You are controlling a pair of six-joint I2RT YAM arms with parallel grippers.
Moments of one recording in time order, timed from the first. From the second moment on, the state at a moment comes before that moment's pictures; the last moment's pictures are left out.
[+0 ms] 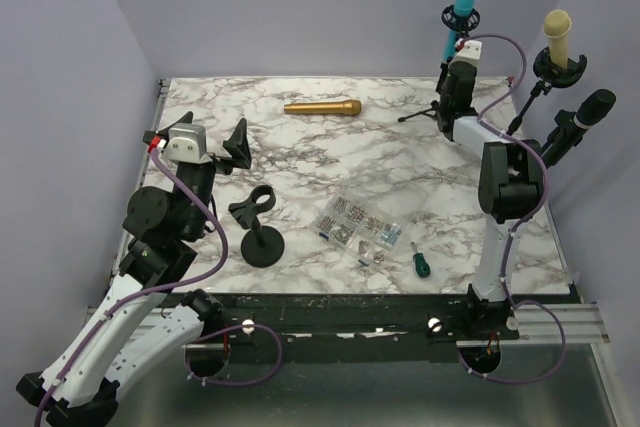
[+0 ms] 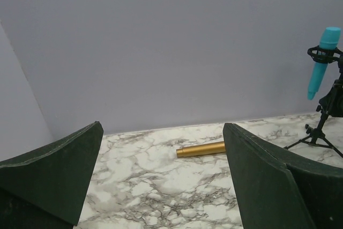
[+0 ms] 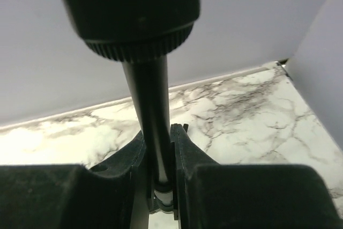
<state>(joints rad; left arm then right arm) -0.61 0.64 0.88 0.13 -0.41 0.15 0.08 2.14 1.55 0.49 0.37 0.04</state>
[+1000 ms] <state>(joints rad) -0.61 0.65 0.88 0.13 -0.42 0.15 0.54 1.77 1.37 0.44 -0.04 0.09</state>
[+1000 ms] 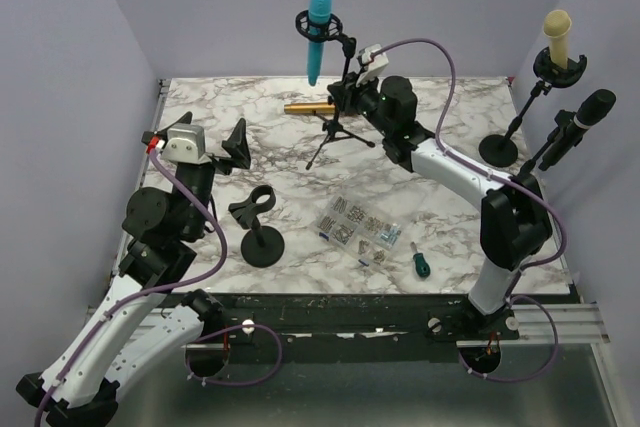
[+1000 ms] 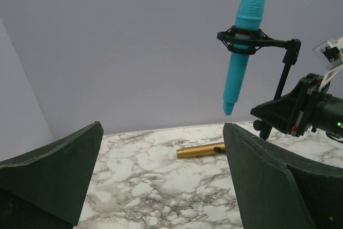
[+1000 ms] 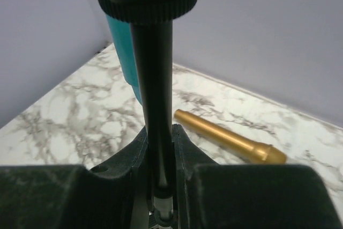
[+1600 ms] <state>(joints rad) -0.61 0.73 0.93 0.04 -0.31 0.05 0.58 1.62 1.21 0.37 -0.09 0.10</state>
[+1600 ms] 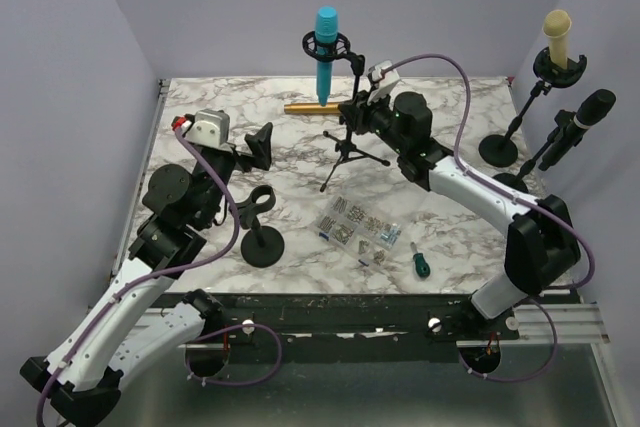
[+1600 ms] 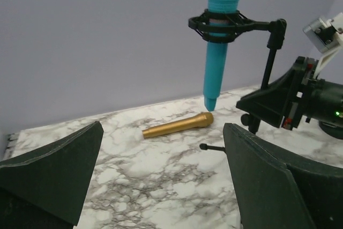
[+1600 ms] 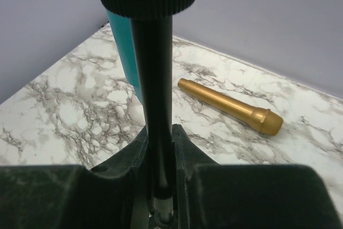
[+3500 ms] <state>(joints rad) -0.90 1.69 2.08 -0.42 -0.40 -0.15 0.58 1.05 0.80 0.29 -0.05 0.04</state>
